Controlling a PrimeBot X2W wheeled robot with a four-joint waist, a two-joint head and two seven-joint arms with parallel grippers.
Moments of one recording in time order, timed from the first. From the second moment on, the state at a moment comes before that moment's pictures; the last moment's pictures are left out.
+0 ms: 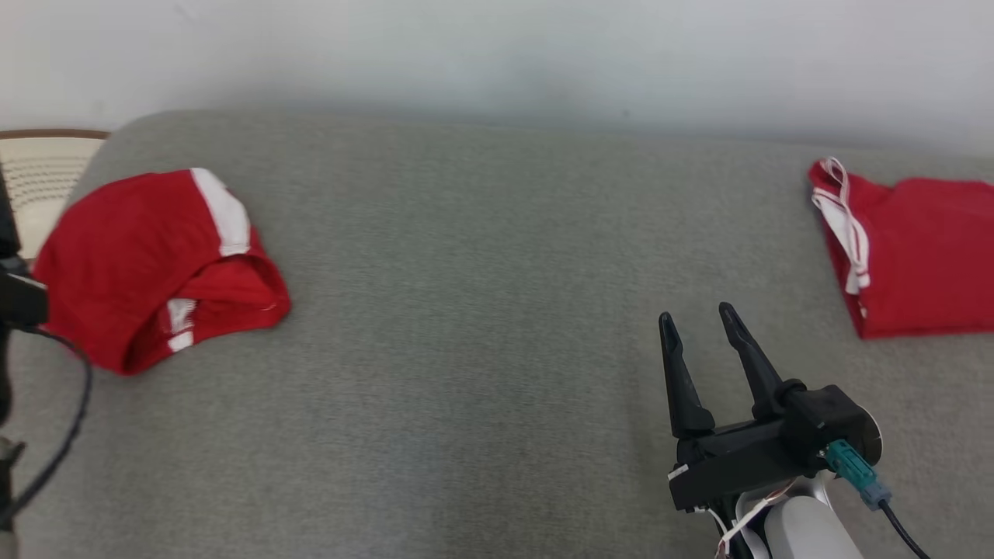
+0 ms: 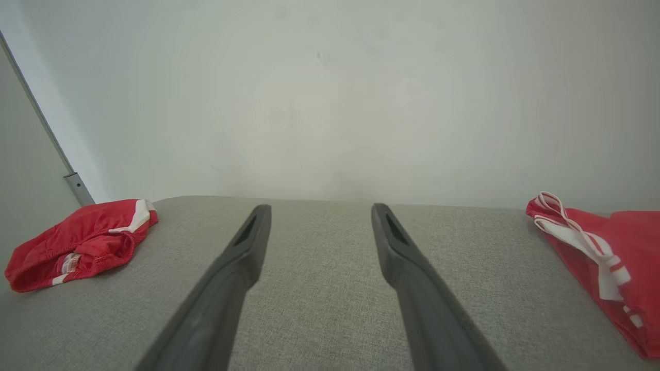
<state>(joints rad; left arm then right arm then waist) -0.74 0.33 0.16 0.39 -0.27 -0.11 -0.19 -0.24 -0.05 0.26 0.15 0.10 0.13 -0.26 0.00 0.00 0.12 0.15</state>
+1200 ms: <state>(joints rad) -0.98 0.62 -0.26 1.07 -0.63 -0.13 0.26 -0.32 -0.05 0.29 0.08 0.09 0.13 -0.26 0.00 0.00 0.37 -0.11</state>
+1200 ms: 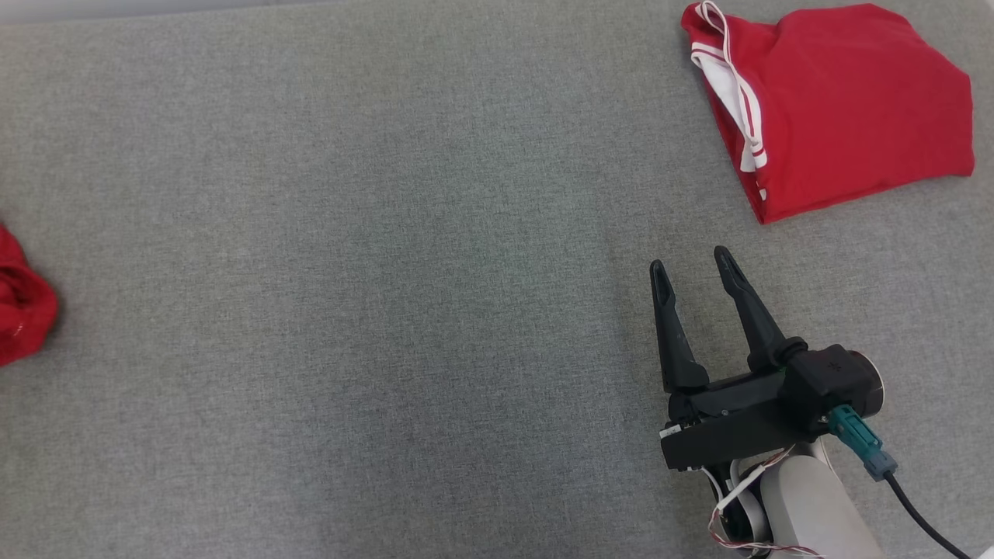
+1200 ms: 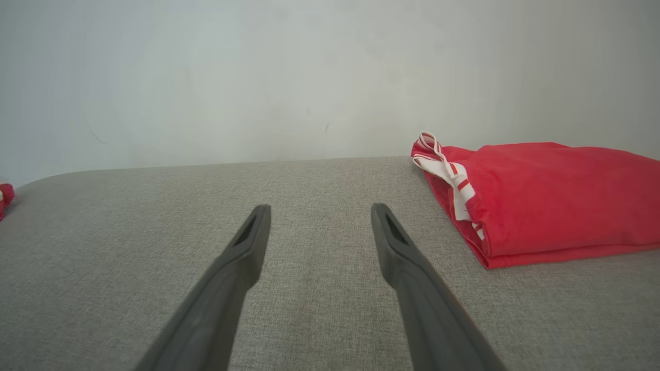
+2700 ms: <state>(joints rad) -1.15 0.69 -0.65 0.61 -0.81 -0.13 -0.02 -0.29 -0.05 0.26 0.11 0.14 0.13 -0.26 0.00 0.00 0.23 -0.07</state>
